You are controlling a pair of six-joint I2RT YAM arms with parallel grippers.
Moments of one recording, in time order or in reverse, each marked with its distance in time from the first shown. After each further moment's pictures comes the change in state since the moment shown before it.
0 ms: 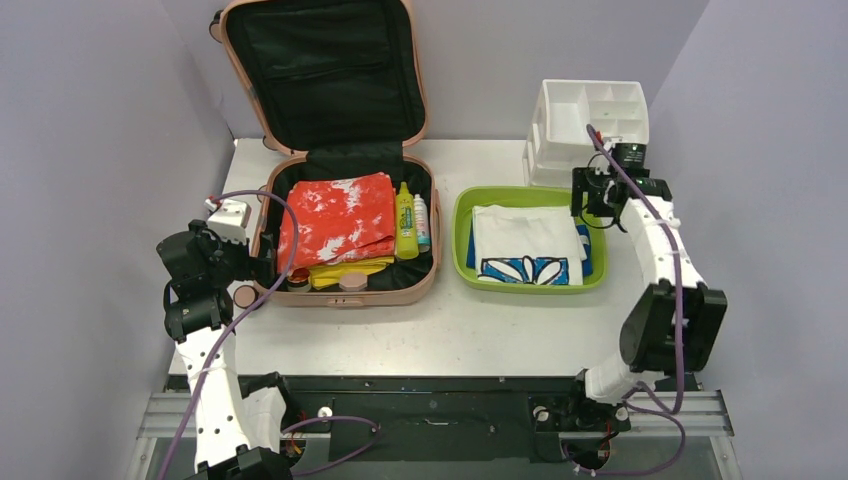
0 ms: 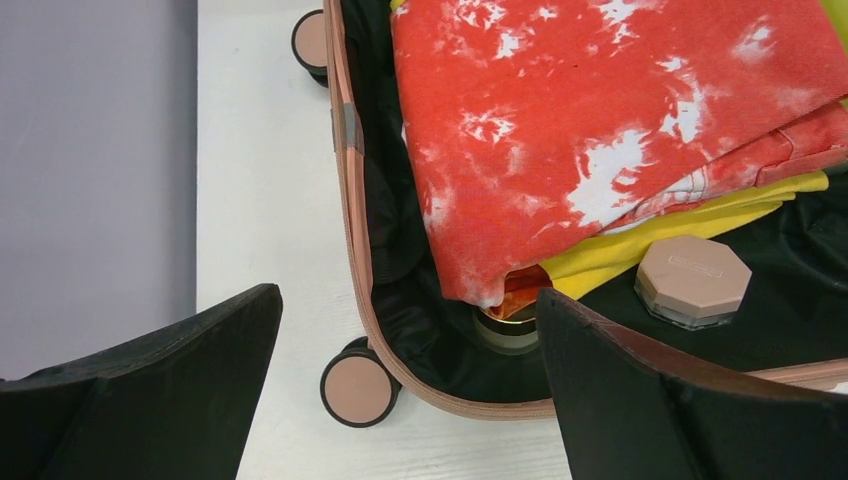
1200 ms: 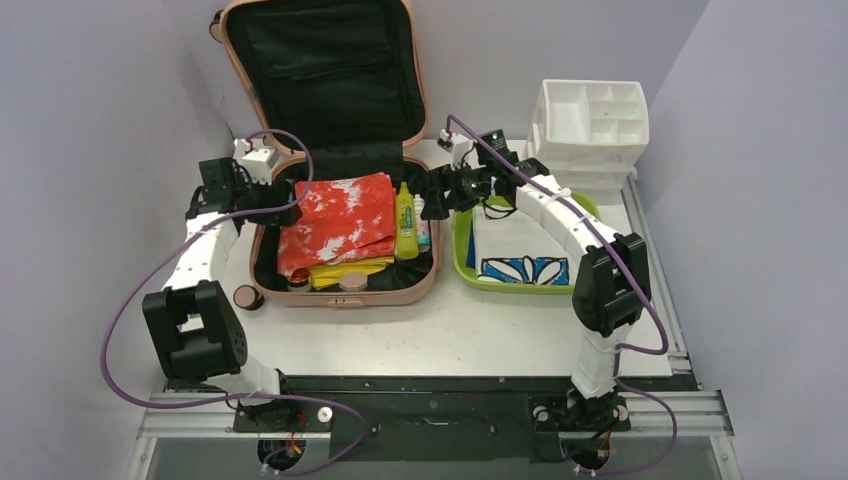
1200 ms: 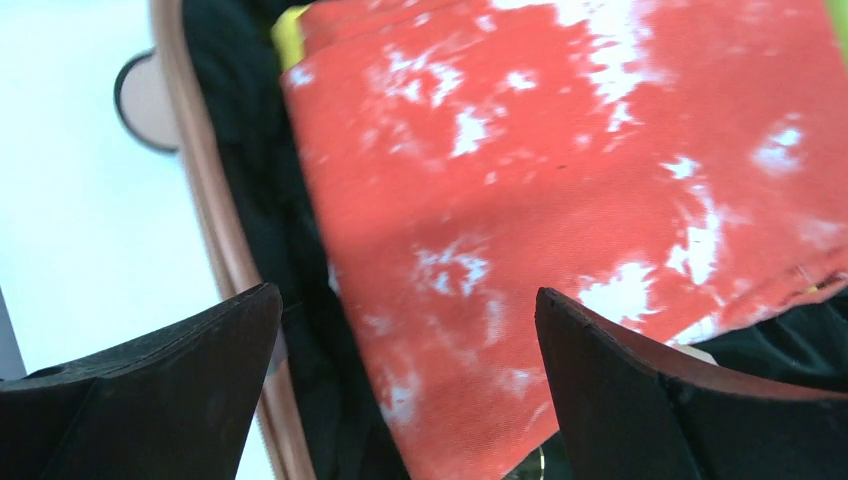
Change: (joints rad) left arm -0.235 0.741 0.417 0.048 -0.011 -0.077; right arm 0.561 0.274 0.291 0.126 -0.621 0.175
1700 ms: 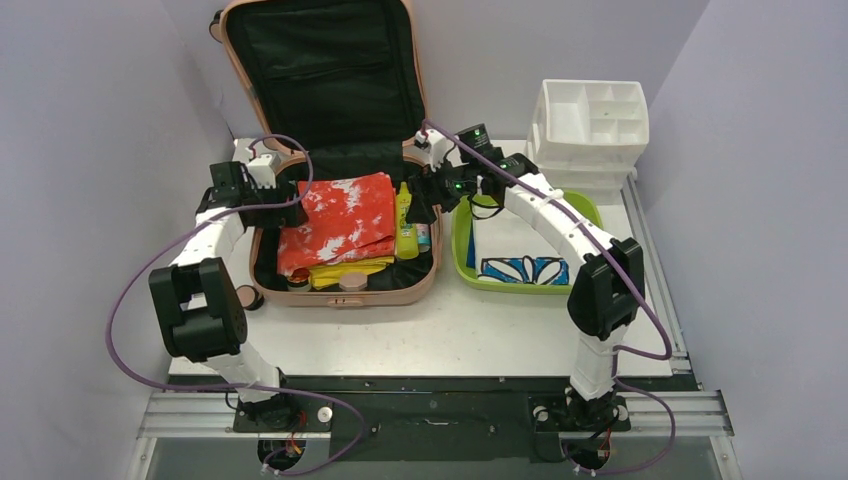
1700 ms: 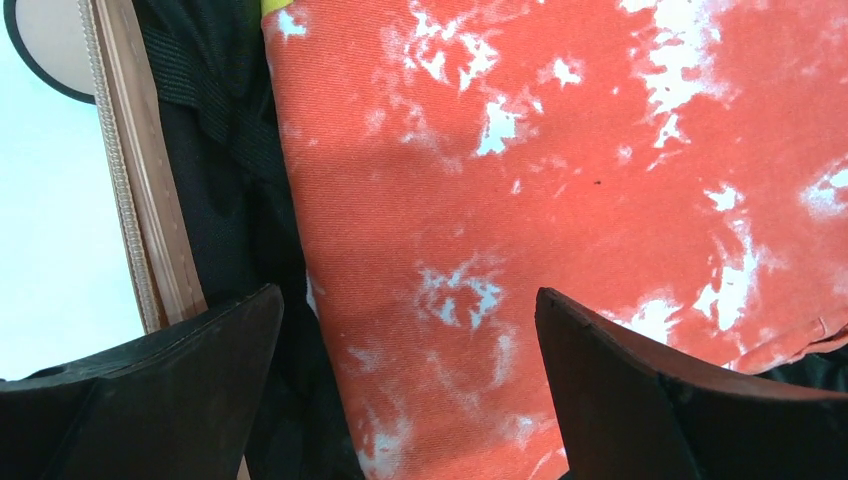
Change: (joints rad) left arm 0.045 0.143 0.000 0.034 0.000 -0.130; right arm 0.082 0.000 0.108 -0.082 0.011 -0.137
